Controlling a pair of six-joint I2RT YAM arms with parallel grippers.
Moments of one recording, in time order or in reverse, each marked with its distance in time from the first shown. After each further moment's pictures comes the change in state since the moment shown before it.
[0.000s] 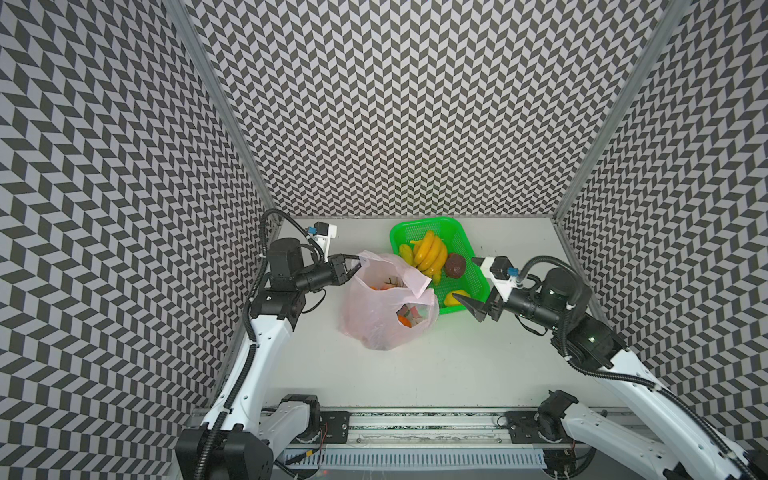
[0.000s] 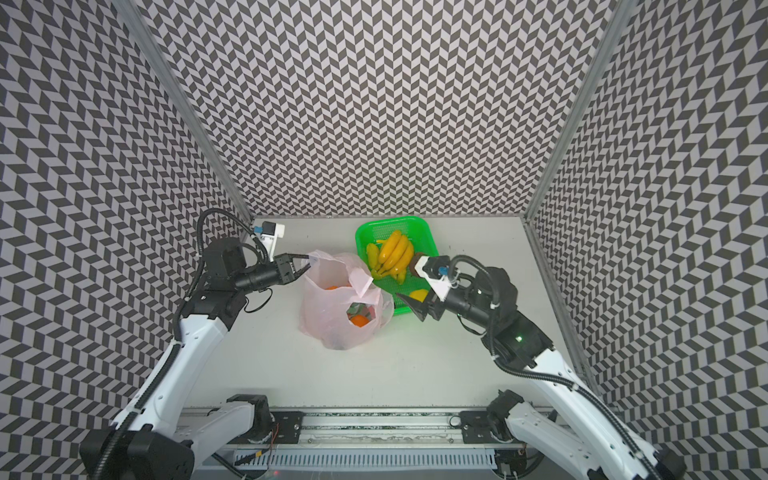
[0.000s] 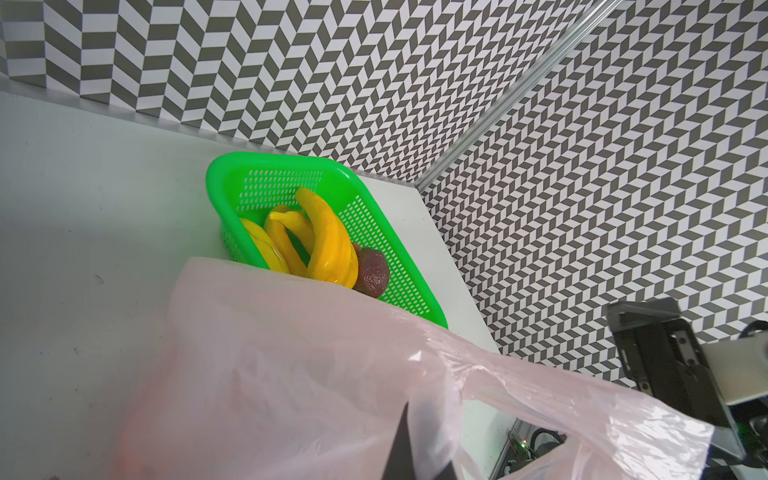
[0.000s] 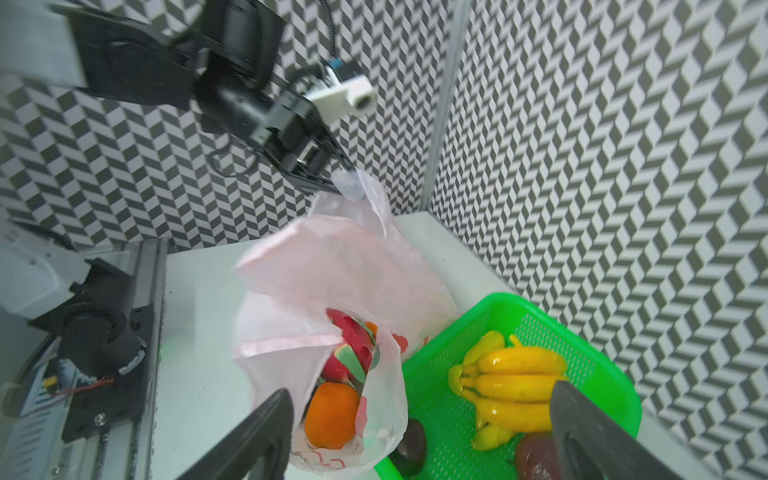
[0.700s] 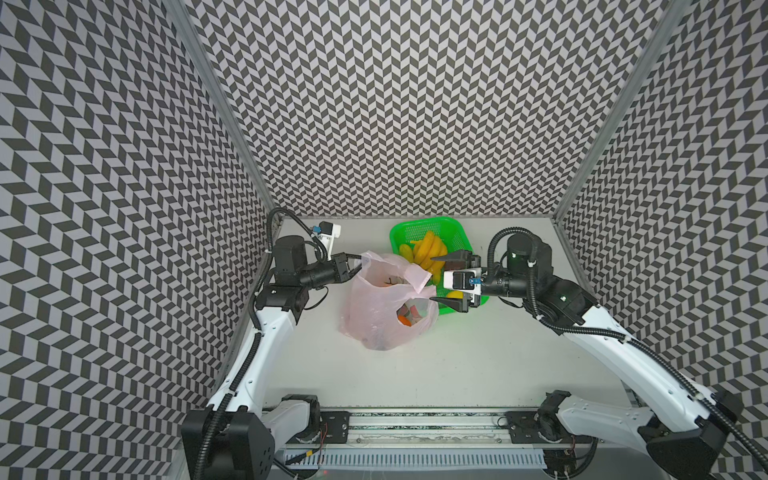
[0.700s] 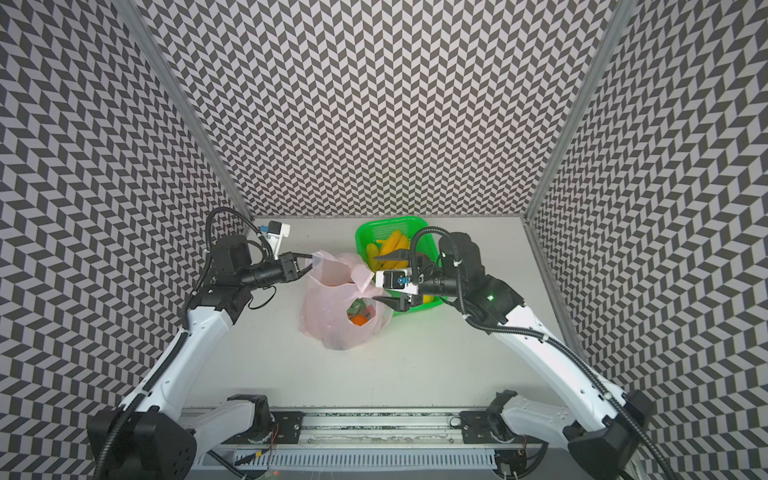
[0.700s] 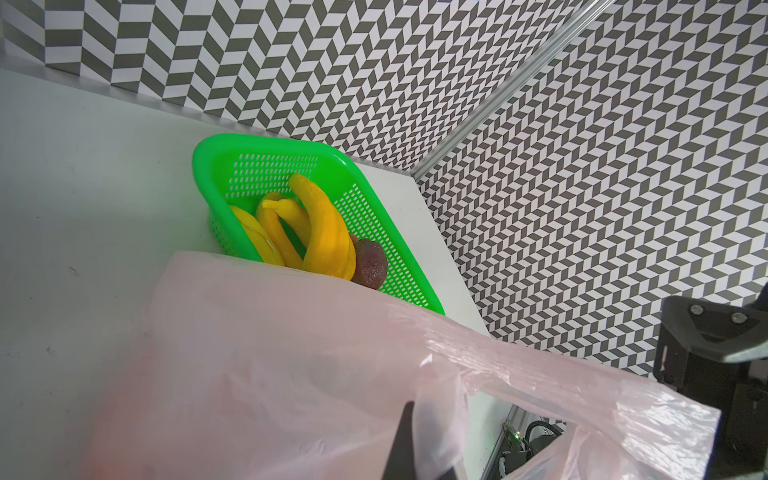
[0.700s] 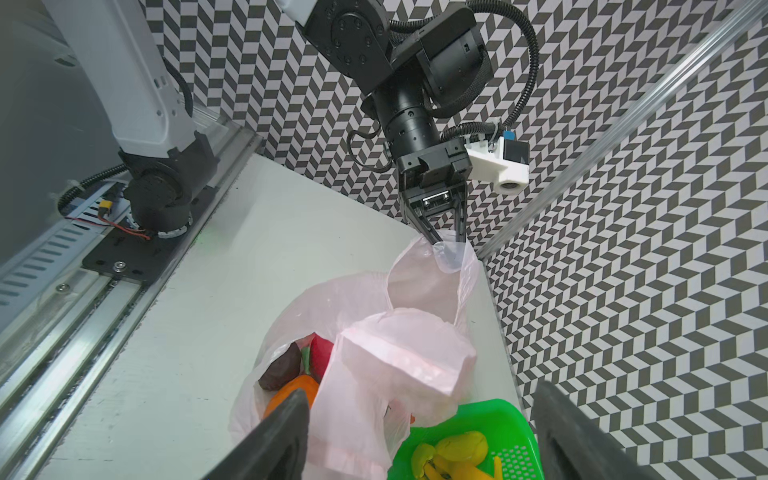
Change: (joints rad) left arm 0.000 0.062 0.000 0.031 0.035 0.001; right arm 0.072 0.354 0.333 -0.178 -0.229 -0.510
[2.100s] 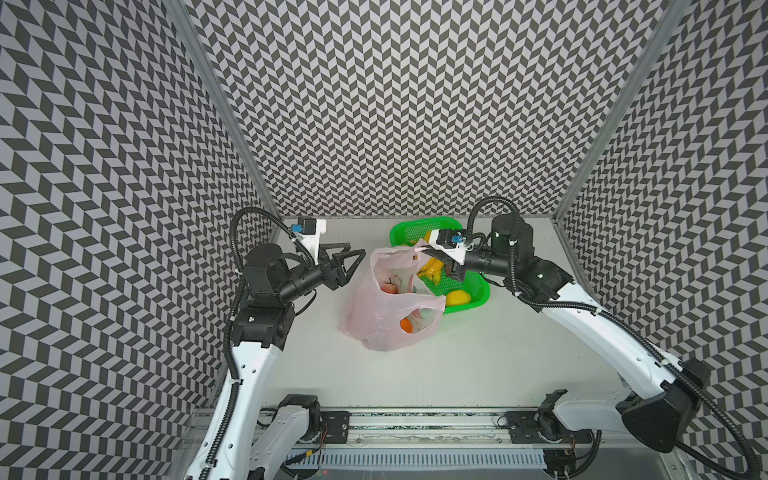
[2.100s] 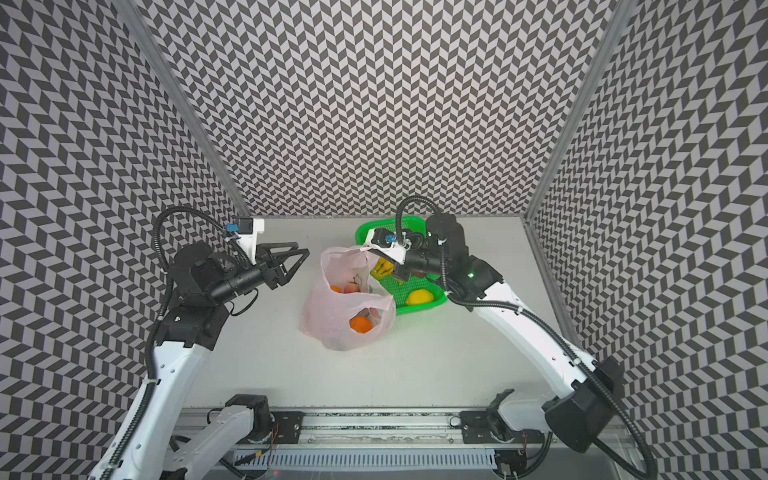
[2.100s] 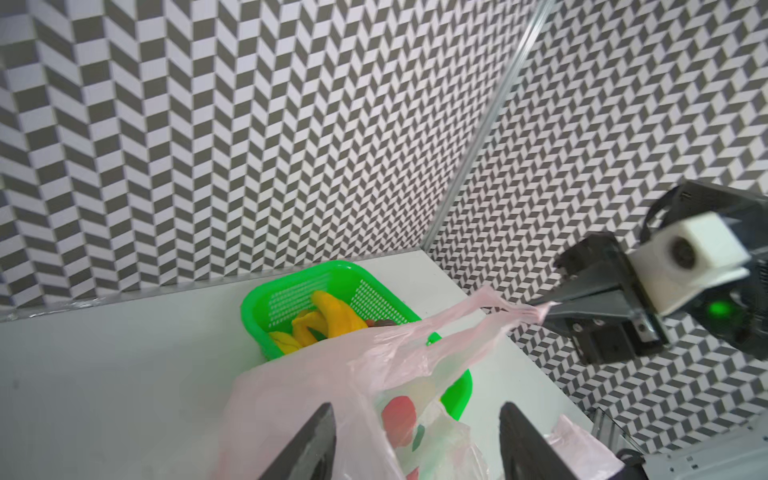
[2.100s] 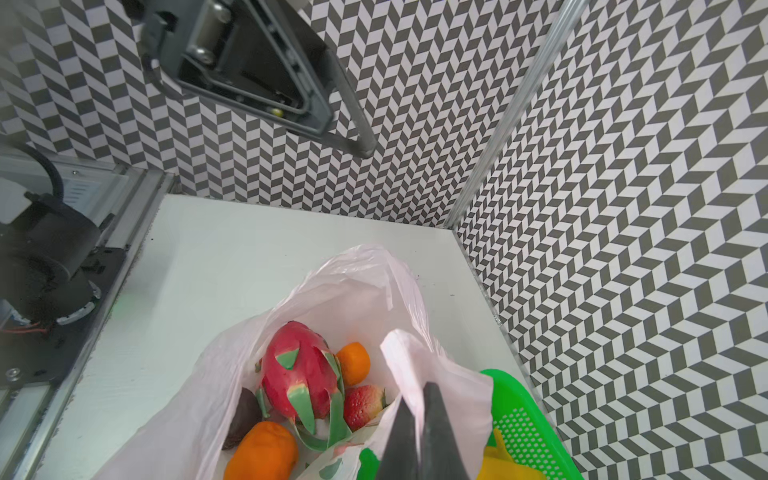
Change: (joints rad) left arm -0.072 -0.248 0.061 -0.019 -0.143 0.190; right arm -0.039 0.160 0.107 0.118 0.143 0.301
